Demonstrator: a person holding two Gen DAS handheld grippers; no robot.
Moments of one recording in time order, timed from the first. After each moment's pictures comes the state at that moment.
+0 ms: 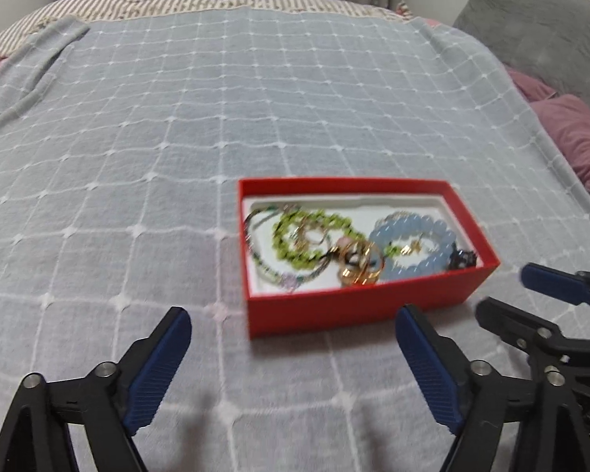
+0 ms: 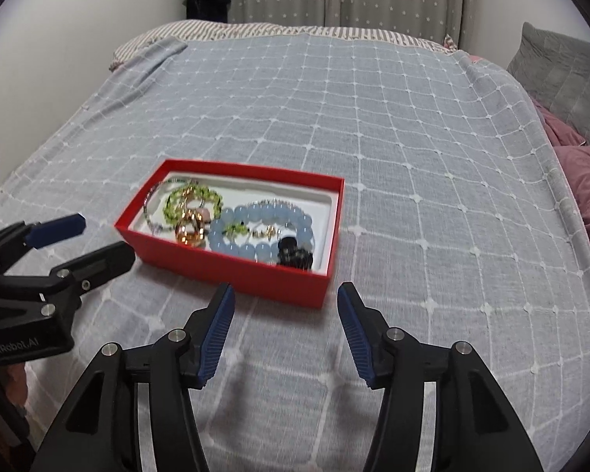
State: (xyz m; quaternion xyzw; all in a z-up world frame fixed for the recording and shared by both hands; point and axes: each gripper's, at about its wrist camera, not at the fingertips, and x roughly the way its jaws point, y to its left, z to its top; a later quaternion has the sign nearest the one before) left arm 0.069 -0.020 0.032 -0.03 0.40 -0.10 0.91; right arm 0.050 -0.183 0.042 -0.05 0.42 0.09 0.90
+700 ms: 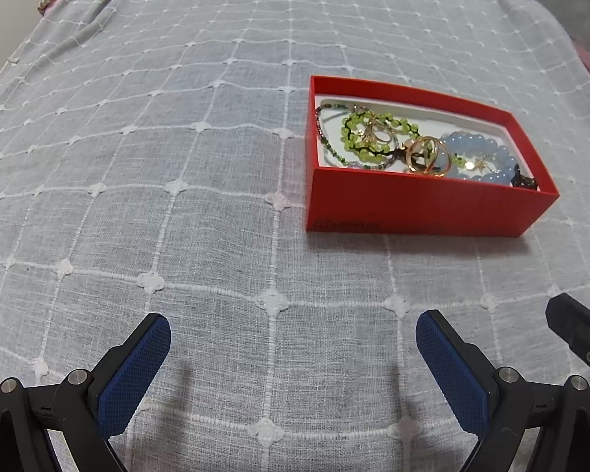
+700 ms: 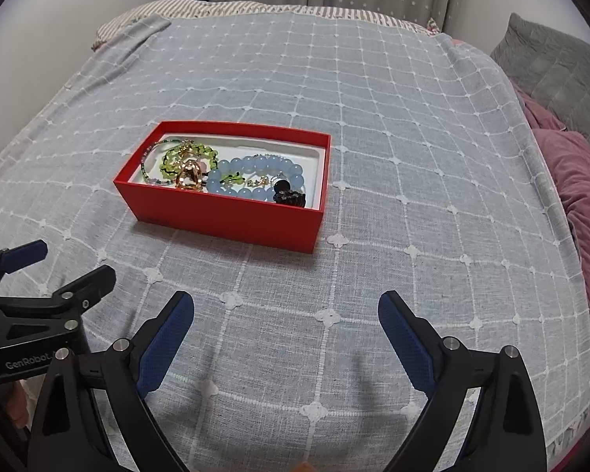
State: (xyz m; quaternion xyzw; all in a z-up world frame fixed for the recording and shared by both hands) left arm 0.047 -0.015 0.004 -0.03 0.47 -0.01 0.88; right arm 0.023 -0.179 0.040 -0.06 0.46 0.05 0.89
